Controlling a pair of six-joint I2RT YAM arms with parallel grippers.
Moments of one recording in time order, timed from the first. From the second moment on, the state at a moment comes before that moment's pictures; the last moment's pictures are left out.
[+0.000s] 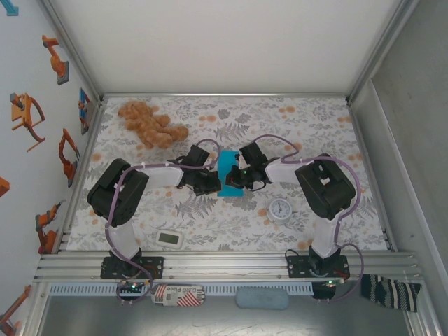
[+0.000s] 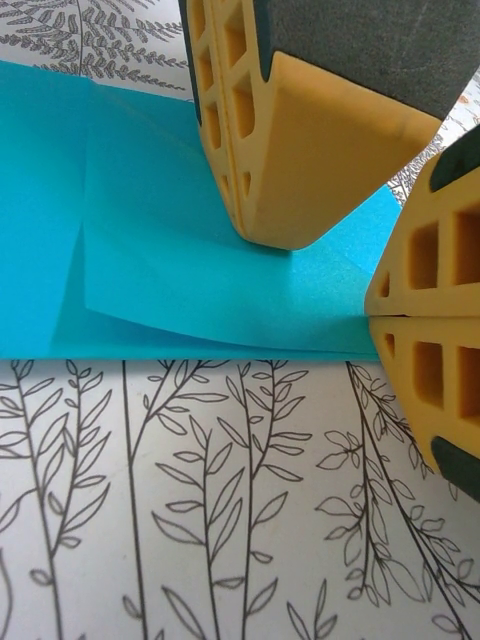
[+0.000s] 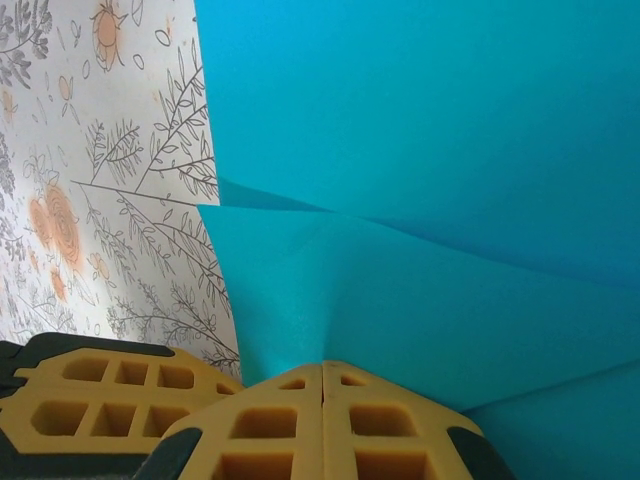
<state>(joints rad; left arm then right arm) -0.68 1.84 0.96 -0.23 0.41 -0.74 0.60 1.91 1.00 -0.09 -0.51 0.75</state>
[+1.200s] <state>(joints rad) -0.66 1.84 1.09 -0.26 0.41 -0.75 0.47 1.65 0.89 -0.15 -0.38 0.86</state>
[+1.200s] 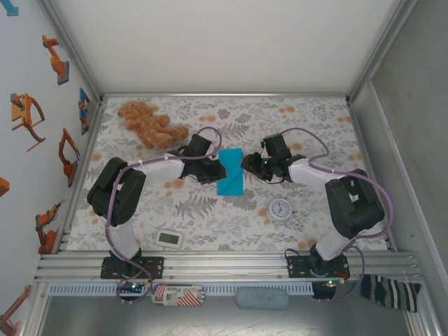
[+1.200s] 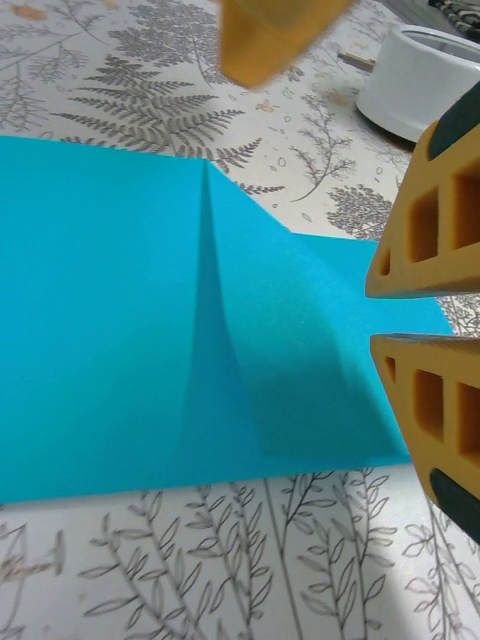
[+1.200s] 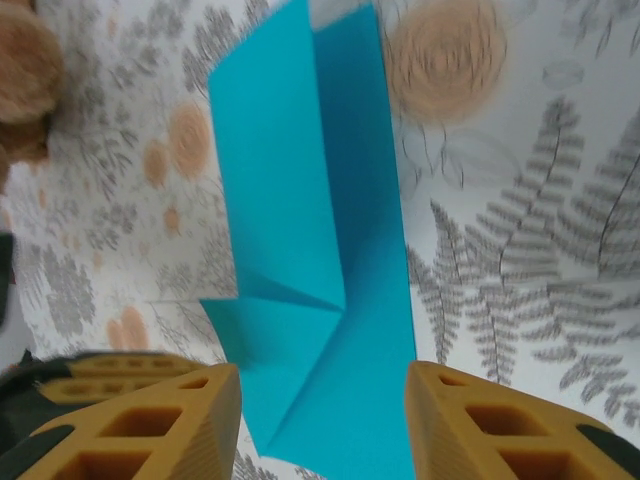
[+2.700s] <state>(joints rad) -0.58 1.90 1.12 -0.31 0.33 -0.74 0.58 1.83 0.87 0.29 -0.40 1.00</state>
